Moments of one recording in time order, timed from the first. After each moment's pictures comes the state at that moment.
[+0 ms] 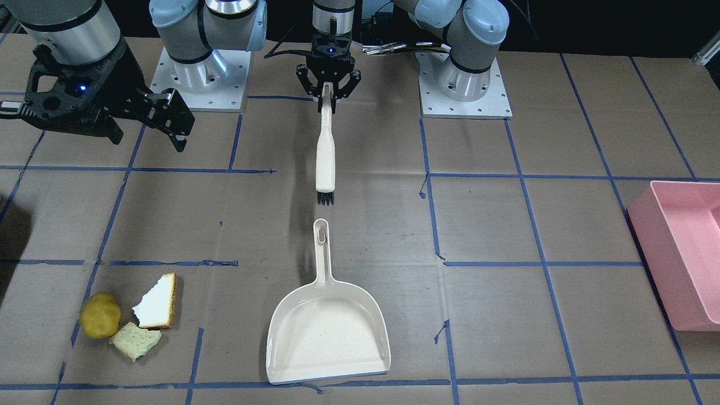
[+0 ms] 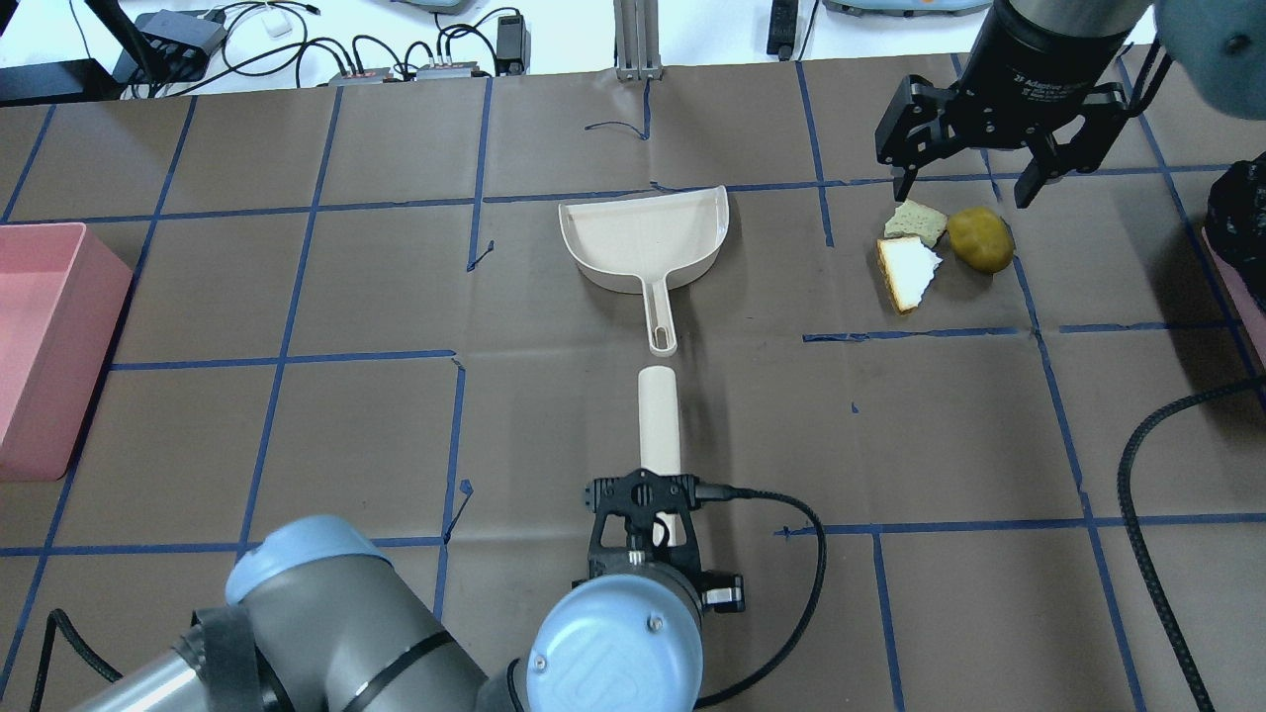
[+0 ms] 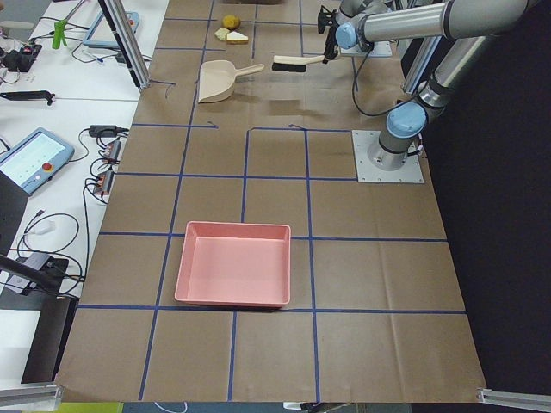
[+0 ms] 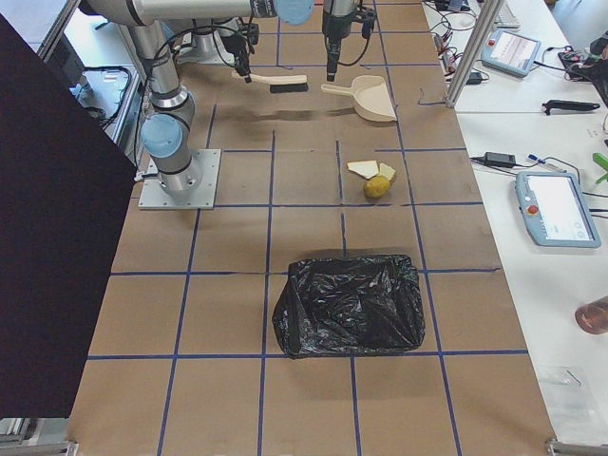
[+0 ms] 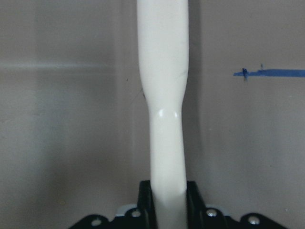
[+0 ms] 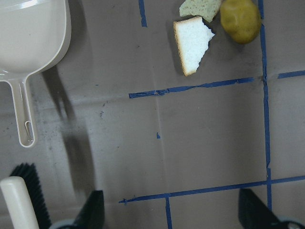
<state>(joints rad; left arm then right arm) -2.32 -1.46 -2.20 -0.84 1.69 -0.75 1.55 -1.54 1.48 -1.50 -1.57 0.10</state>
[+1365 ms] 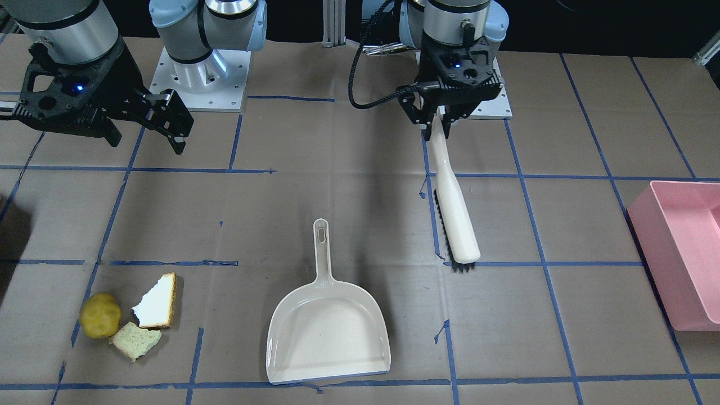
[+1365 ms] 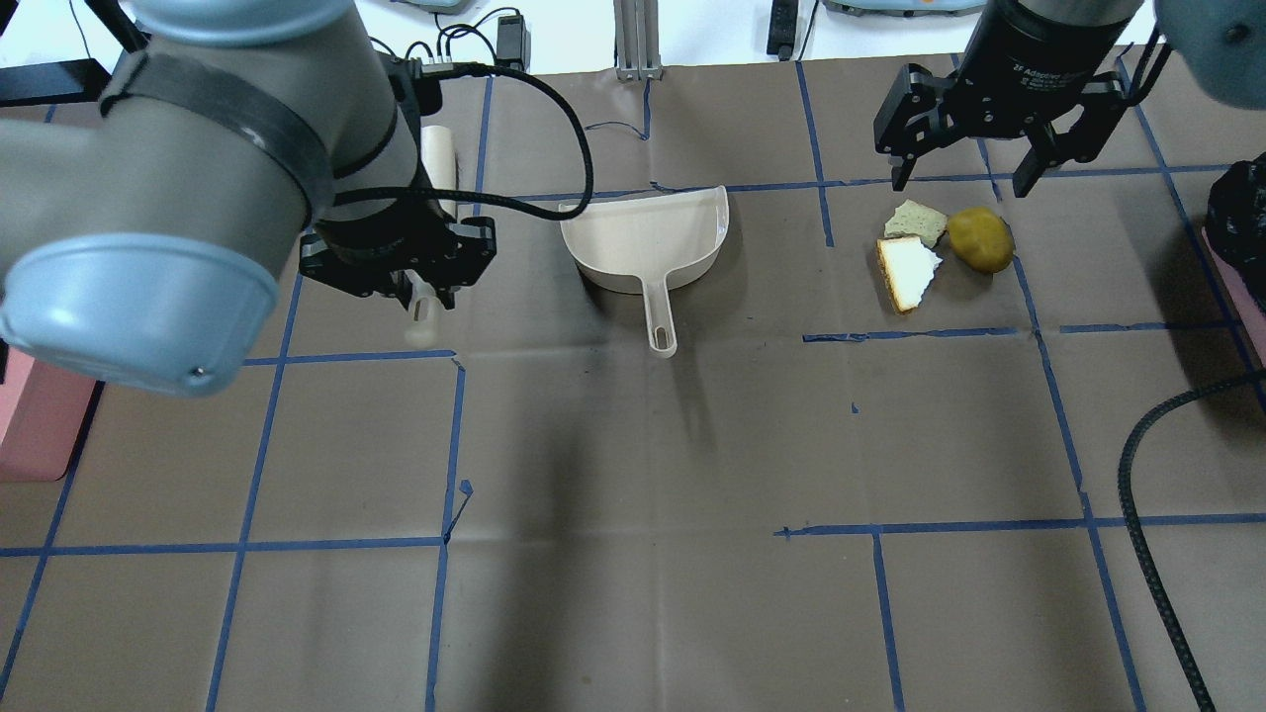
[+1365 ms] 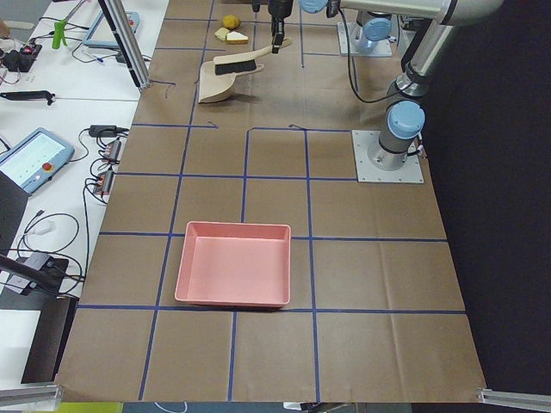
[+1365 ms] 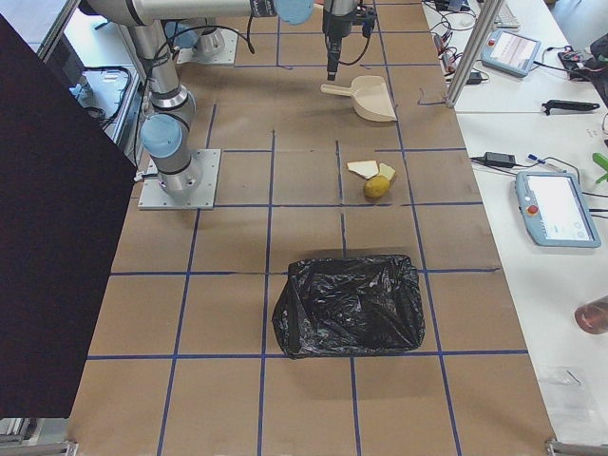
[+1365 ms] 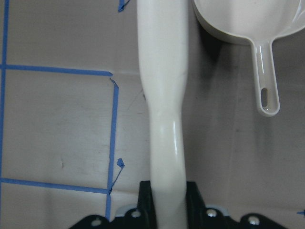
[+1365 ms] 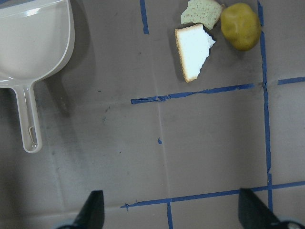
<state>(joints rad) -1.75 -1.51 -1.66 -1.47 1.67 -0.31 1.55 -1.52 1.46 -1.52 -1.57 0.10</state>
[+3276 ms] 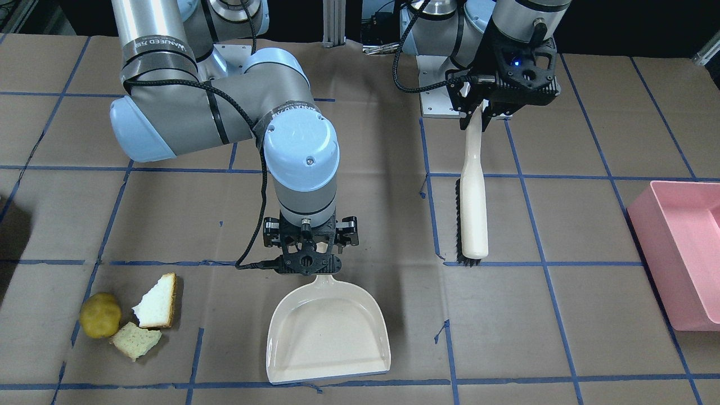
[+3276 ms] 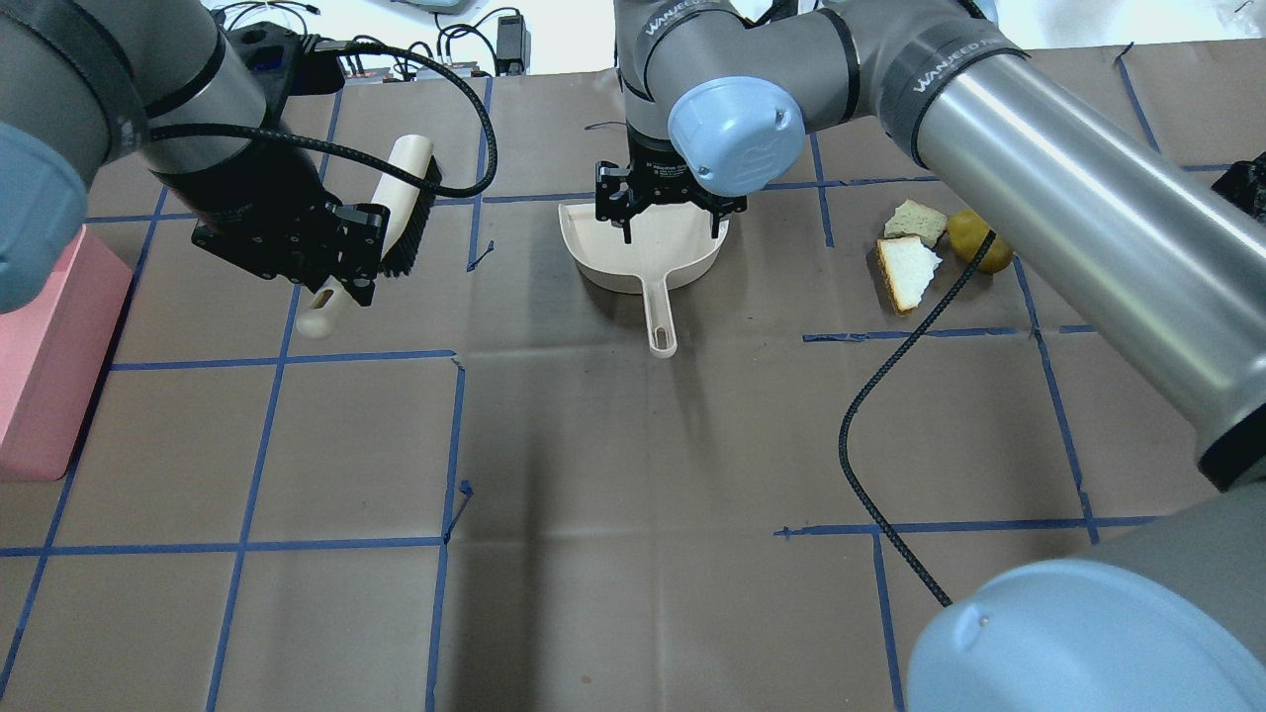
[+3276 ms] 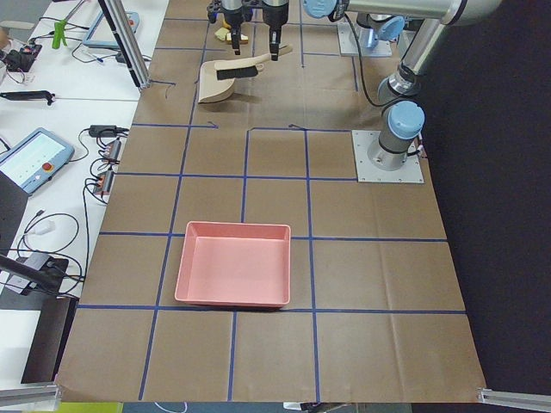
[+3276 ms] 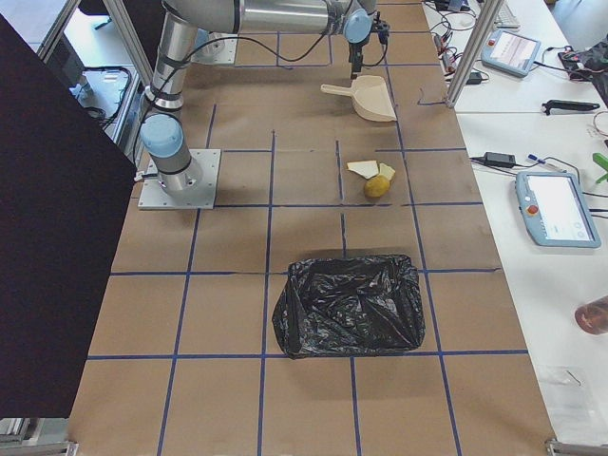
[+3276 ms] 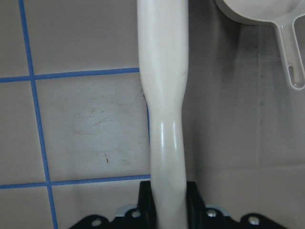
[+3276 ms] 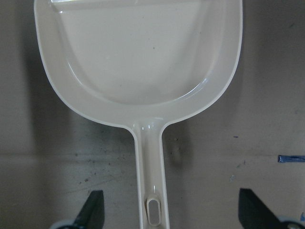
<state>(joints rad) -1.60 -1.48 -1.62 -1.62 1.55 0.04 1.91 -1.07 1.34 -1.79 -1.57 0.32</state>
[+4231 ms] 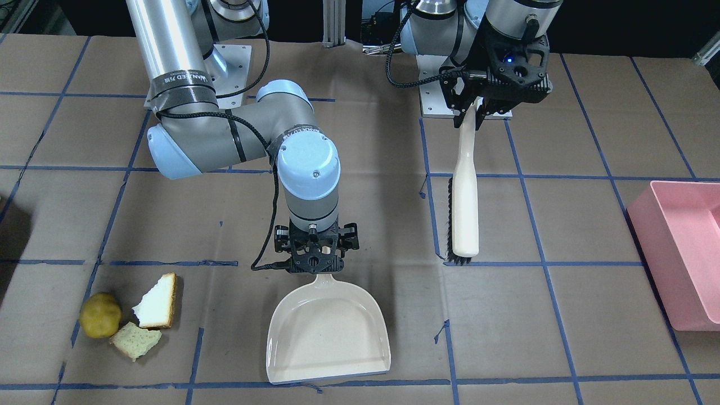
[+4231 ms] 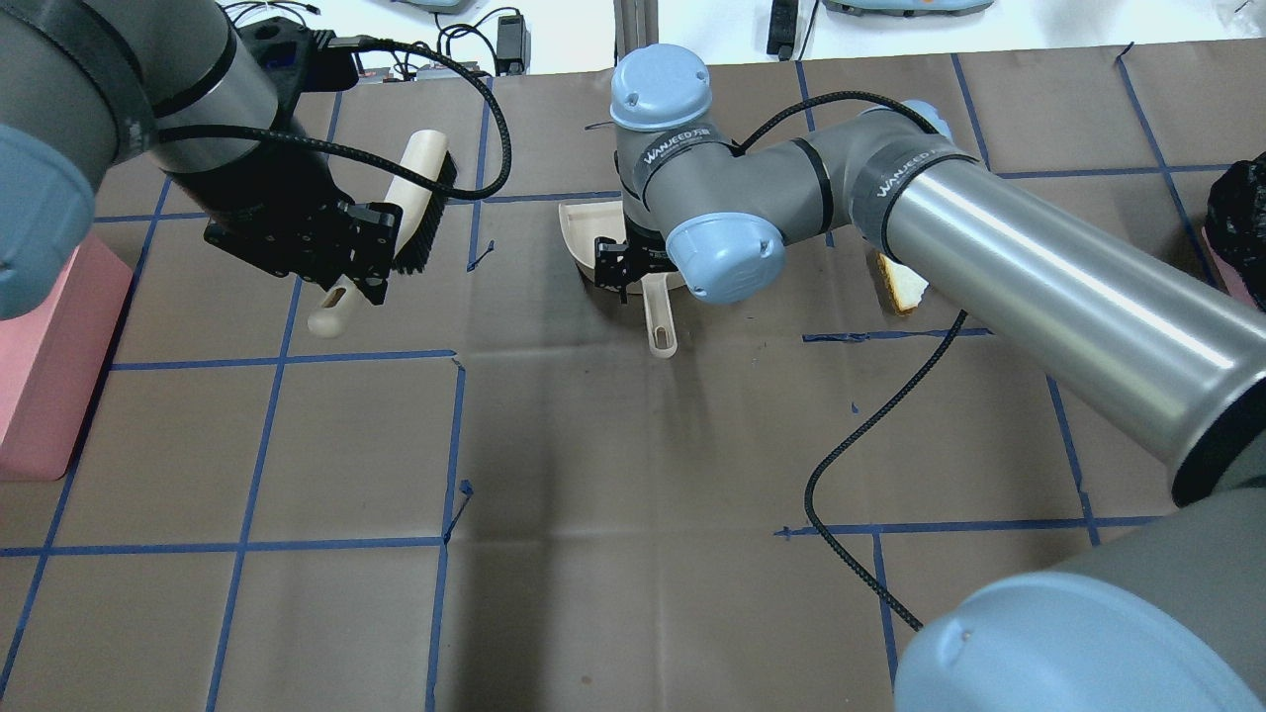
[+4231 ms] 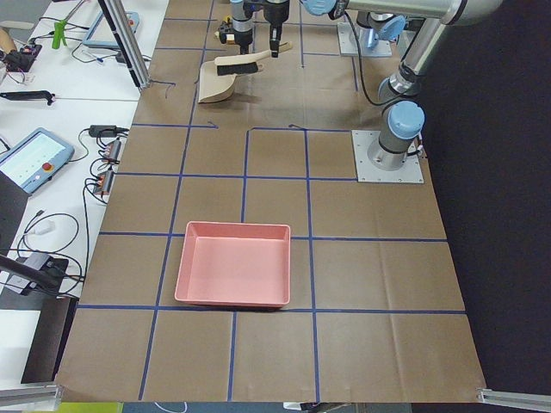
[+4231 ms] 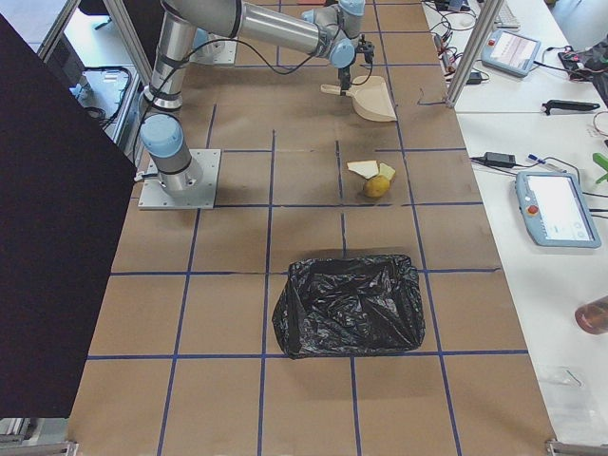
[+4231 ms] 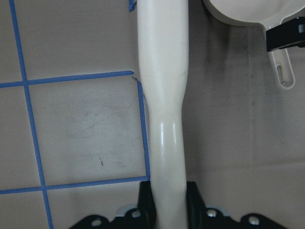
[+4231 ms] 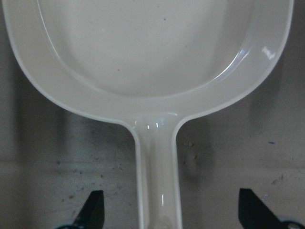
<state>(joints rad) -1.61 -1.48 -1.62 -1.62 1.54 0.05 1.92 -1.06 1.54 -2.05 -1.56 0.32</state>
